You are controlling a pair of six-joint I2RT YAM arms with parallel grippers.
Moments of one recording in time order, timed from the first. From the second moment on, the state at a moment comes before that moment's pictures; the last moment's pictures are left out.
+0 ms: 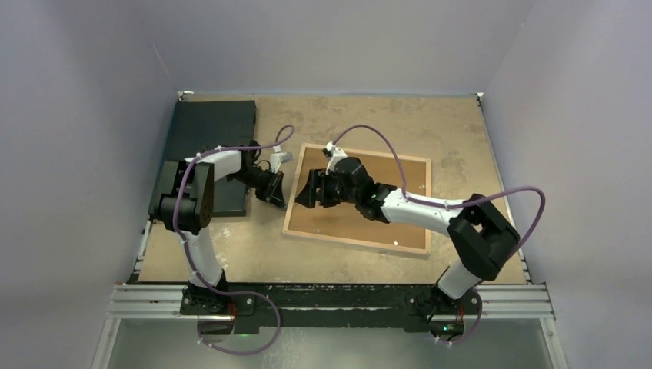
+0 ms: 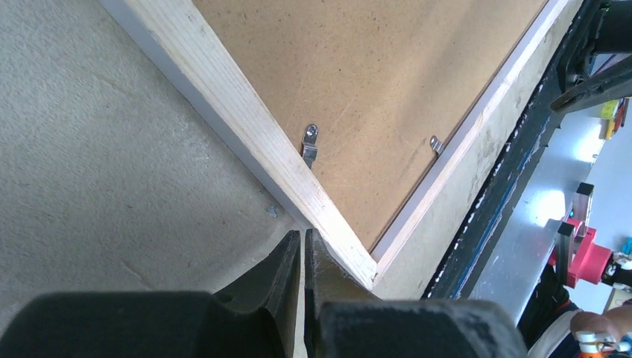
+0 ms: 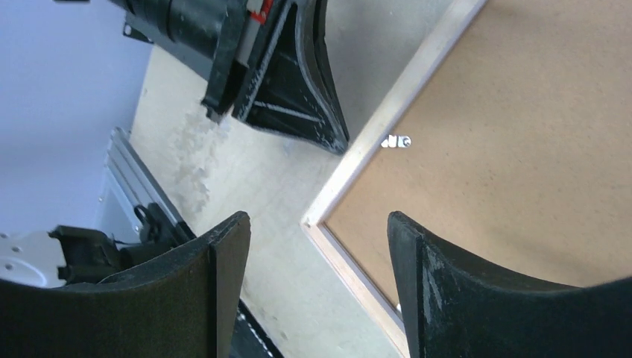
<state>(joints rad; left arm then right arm) -0.15 1.91 1.15 -0.74 0.83 0.39 0.83 1.63 0.94 0.18 -0.19 0.72</state>
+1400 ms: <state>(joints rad) -0.15 1.92 1.15 -0.71 0.84 0.38 0.91 1.96 1.05 0.36 -0.02 0.93</state>
